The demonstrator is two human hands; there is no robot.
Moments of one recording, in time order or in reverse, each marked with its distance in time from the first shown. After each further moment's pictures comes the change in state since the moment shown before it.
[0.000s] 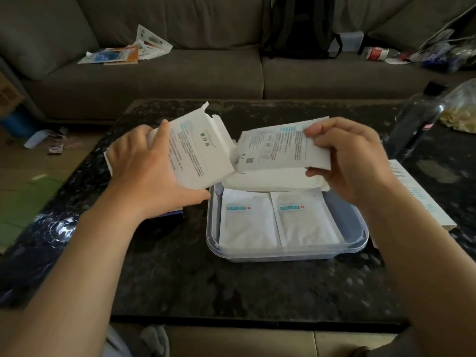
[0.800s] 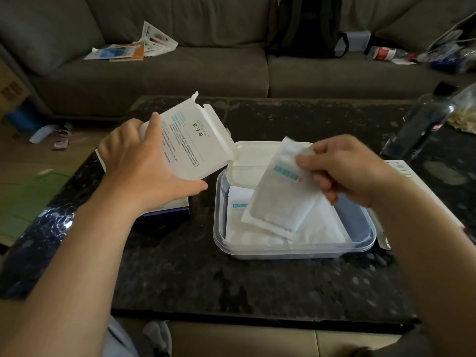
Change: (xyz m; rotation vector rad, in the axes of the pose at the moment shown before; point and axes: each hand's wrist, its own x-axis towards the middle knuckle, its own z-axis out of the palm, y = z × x) left_hand -0.006 -0.007 -0.011 -0.039 0.036 -0.082; right_hand 0.004 0.001 -0.005 -0.487 -0.299 0.144
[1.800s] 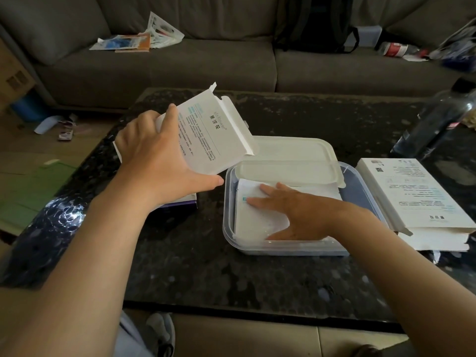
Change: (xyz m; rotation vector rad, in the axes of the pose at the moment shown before) left_hand 0.000 -0.001 0.004 -0.051 -0.011 0.046; right_hand 0.022 0.050 0.064 -1.054 -0.554 -0.143
